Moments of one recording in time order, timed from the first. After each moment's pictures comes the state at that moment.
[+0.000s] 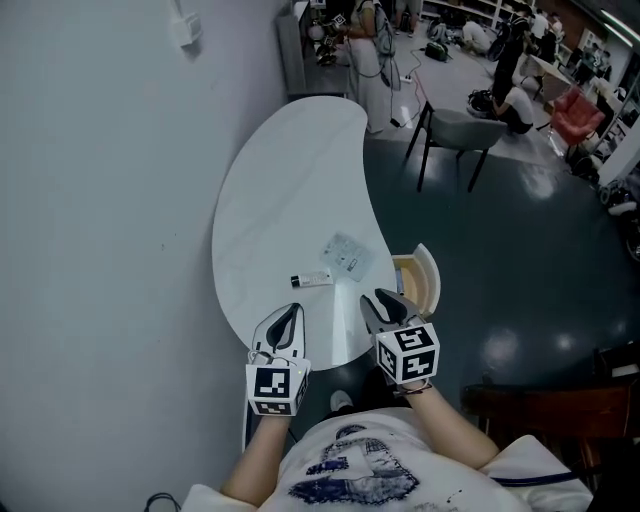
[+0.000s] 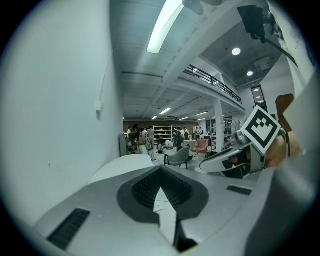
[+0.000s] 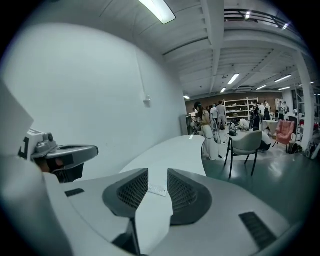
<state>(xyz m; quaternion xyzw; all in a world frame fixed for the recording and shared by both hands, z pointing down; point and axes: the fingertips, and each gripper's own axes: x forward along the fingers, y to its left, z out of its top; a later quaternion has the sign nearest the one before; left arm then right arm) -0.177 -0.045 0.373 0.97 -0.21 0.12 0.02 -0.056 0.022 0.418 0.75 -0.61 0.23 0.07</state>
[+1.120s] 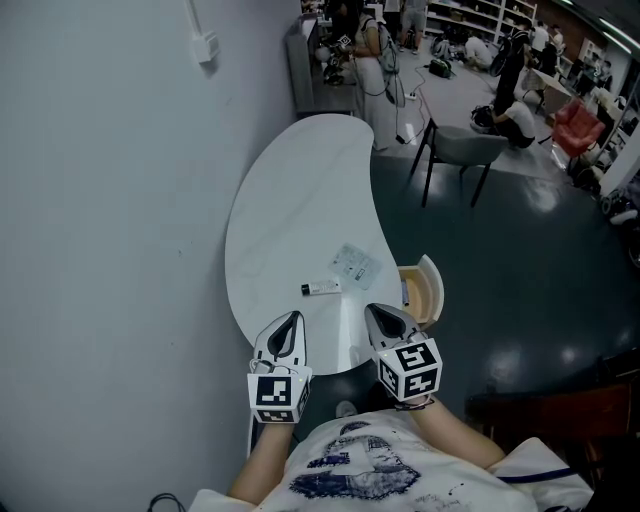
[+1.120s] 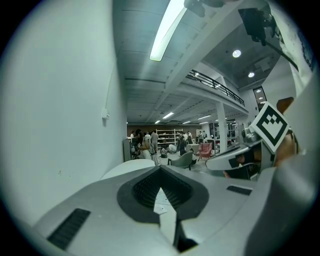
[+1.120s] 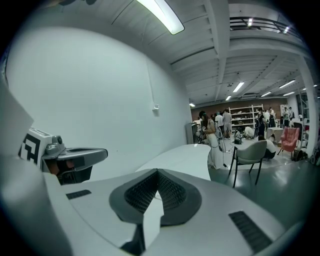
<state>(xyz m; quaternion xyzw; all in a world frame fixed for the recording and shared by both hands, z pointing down) -0.209 -0.043 0.339 0.97 -0.24 0.10 0.01 -0.097 0.028 0.372 0.75 -0.64 0.19 0.06</state>
